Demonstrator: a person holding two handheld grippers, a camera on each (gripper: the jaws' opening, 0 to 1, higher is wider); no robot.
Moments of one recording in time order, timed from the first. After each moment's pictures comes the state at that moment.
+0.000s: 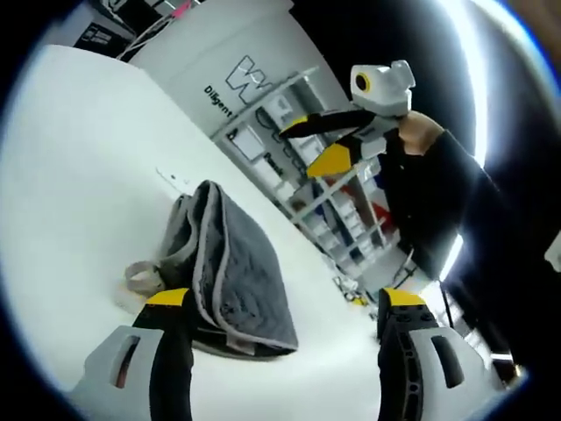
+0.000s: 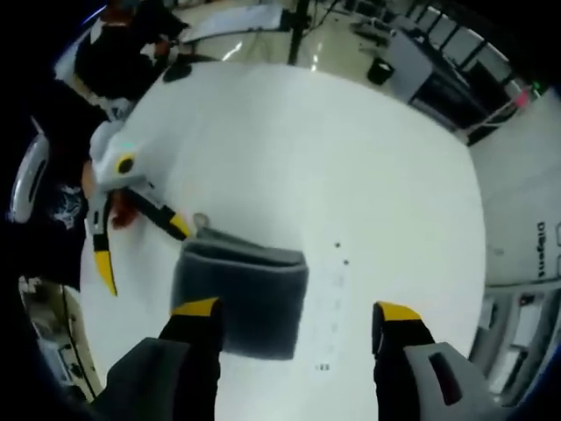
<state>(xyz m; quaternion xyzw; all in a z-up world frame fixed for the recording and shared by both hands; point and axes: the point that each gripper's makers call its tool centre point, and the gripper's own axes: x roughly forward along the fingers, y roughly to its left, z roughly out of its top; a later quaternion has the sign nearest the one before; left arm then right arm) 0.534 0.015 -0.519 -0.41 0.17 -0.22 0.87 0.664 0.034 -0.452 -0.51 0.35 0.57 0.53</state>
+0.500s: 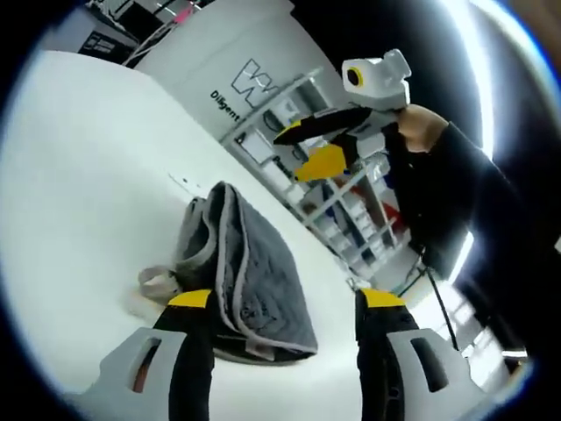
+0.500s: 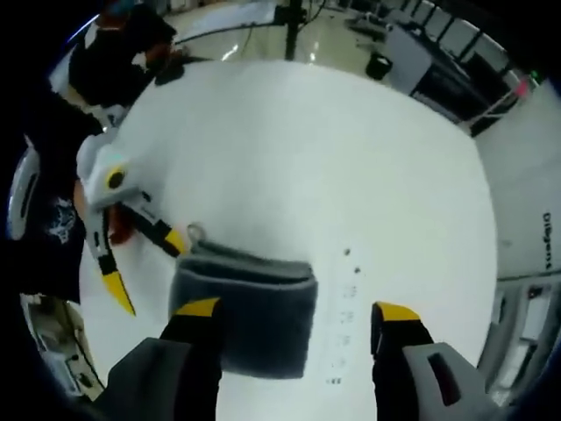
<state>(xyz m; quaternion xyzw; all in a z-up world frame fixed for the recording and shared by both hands) 0.542 0.018 -0.529 -0.39 0.16 -0.20 0.89 0.668 0.054 -0.479 -0.49 0.37 0.56 0.55</state>
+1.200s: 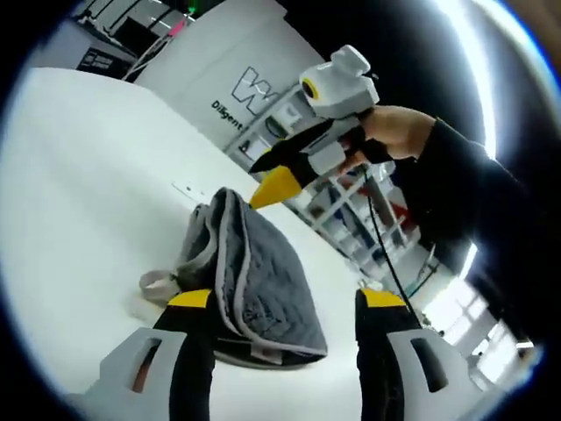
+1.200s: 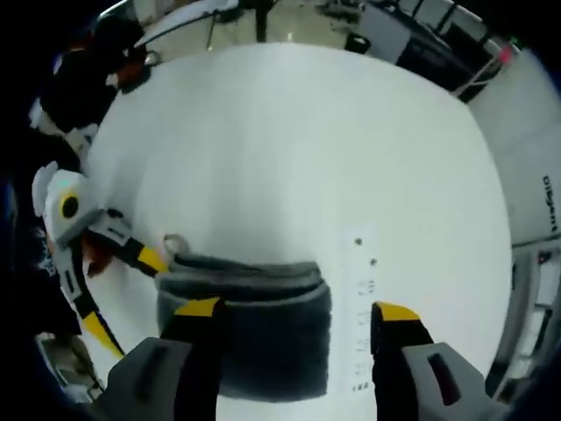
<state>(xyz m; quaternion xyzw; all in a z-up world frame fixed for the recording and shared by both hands) 0.550 0.021 -0.532 -0.36 0.15 -0.18 0.90 0.667 0.052 -0.524 -0.47 0.42 0.53 0.57</state>
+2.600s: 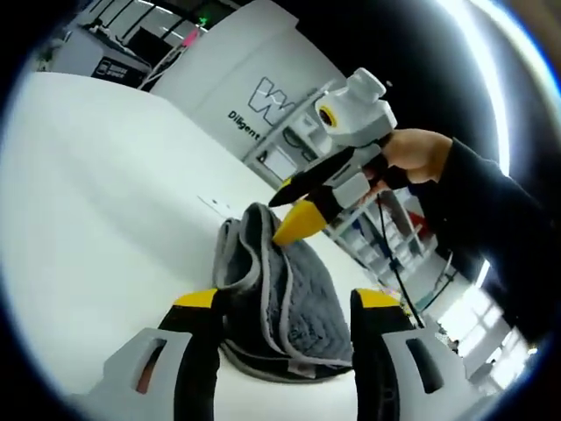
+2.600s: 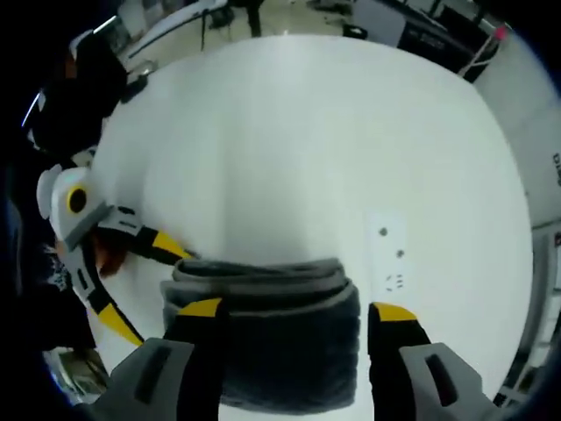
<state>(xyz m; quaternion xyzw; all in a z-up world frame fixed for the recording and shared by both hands) 0.568 0.046 -0.545 -0.36 0.14 -0.13 0.91 0.660 0.048 -0.548 -0.43 0.46 0.53 0.56</state>
